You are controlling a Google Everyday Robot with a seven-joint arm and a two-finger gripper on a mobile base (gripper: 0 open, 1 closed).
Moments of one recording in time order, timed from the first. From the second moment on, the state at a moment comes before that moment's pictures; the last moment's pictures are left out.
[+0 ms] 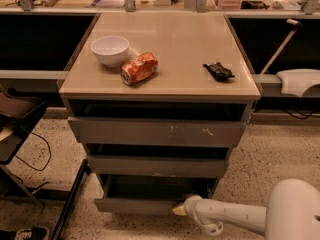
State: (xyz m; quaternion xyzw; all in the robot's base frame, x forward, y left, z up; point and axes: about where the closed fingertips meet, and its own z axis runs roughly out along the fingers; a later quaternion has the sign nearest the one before) arm 0.561 -0.131 0.180 -0.32 0.89 0.01 0.33
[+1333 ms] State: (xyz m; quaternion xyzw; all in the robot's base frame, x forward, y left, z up) arm 0.545 -0.135 0.183 -0.32 0.89 0.00 0.33
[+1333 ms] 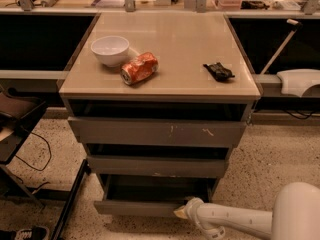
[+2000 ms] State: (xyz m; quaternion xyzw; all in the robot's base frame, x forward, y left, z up) arm 0.538 -0.135 0.185 -0.32 0.89 0.00 0.33
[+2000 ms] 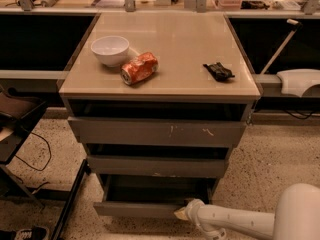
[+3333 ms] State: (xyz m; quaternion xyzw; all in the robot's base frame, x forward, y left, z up) arm 0.525 -0.137 0.187 -0.32 0.89 0.00 0.33
